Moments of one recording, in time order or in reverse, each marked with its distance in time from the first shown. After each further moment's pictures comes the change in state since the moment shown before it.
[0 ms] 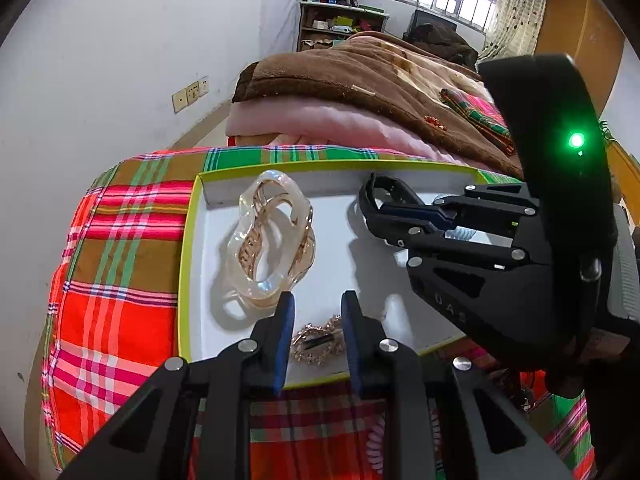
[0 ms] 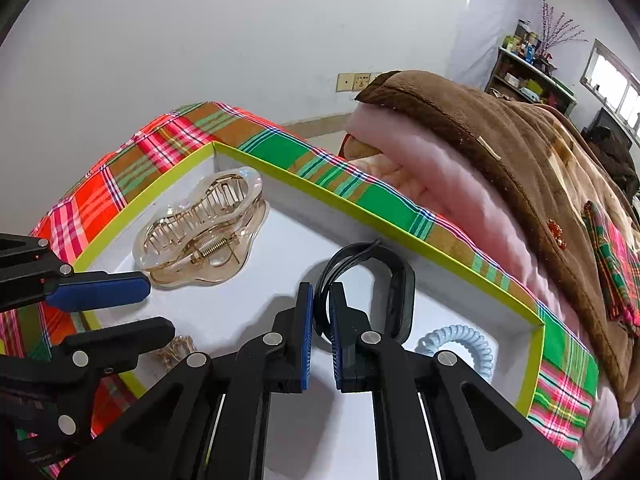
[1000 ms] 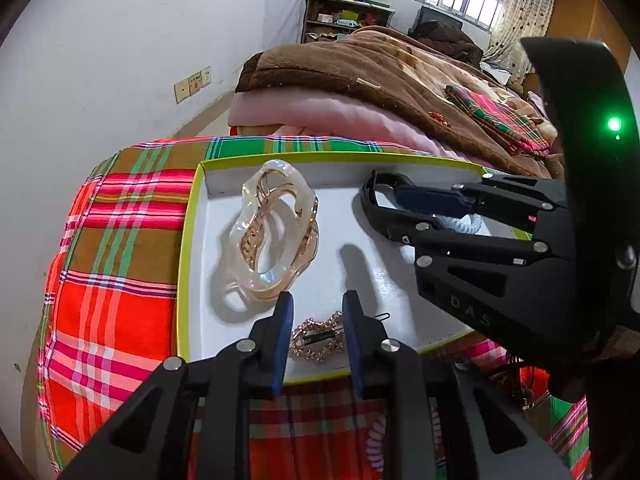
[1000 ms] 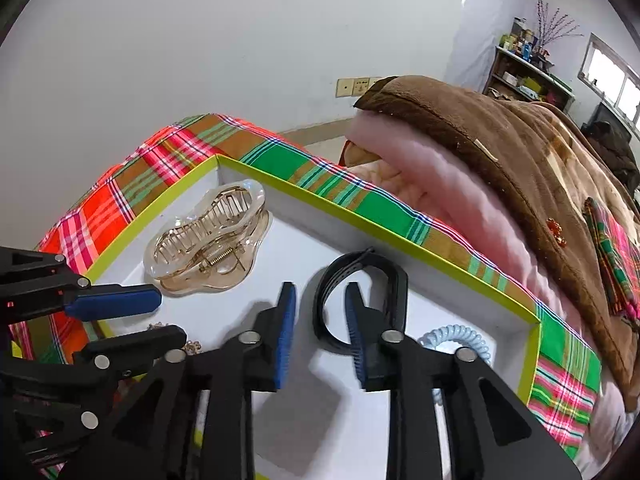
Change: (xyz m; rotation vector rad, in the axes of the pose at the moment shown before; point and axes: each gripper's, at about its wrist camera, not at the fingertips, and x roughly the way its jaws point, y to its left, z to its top) left arm 0.004 0.004 0.000 -0.025 0.028 -0.006; right arm -0.012 -0.004 0.000 0.032 -0.028 0.010
